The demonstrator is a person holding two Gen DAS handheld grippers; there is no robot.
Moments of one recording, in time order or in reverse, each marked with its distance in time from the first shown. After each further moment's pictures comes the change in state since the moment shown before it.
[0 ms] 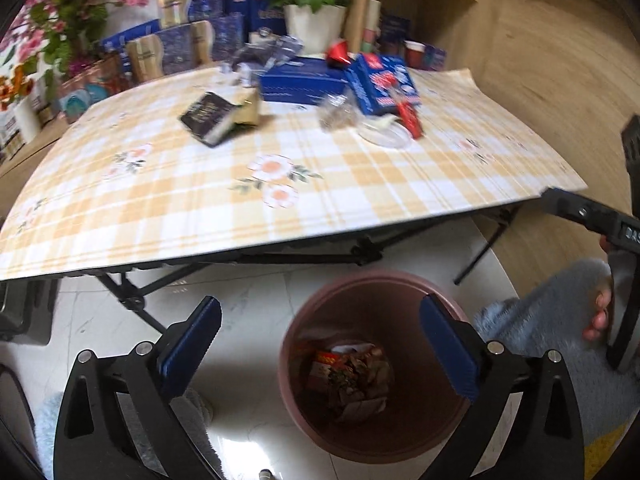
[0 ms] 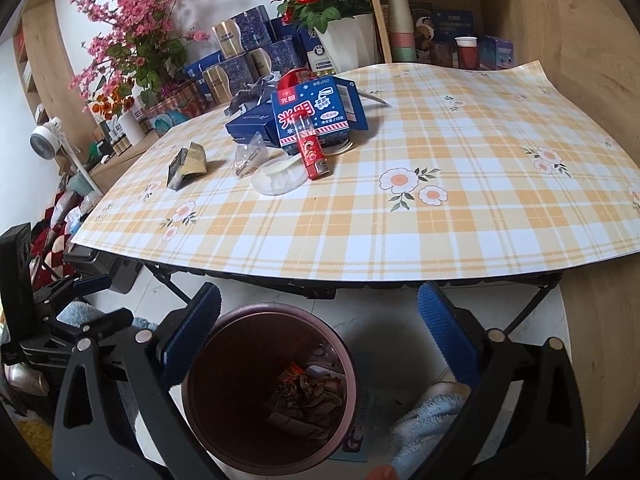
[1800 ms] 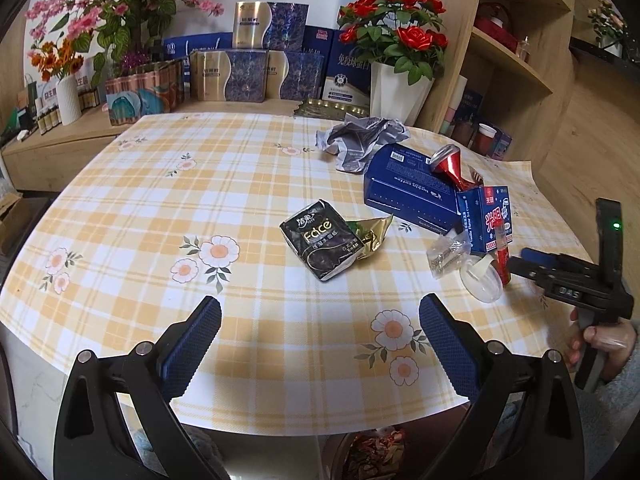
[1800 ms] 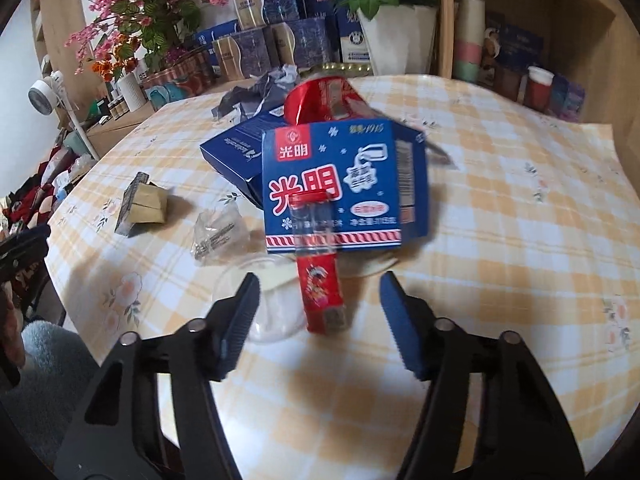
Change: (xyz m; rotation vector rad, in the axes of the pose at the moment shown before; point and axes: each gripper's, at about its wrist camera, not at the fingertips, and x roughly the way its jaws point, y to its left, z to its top) left arm 0.014 0.105 0.102 -0.196 -0.120 0.050; right arm 0.137 0.021 0.122 -0.178 0.093 -0.003
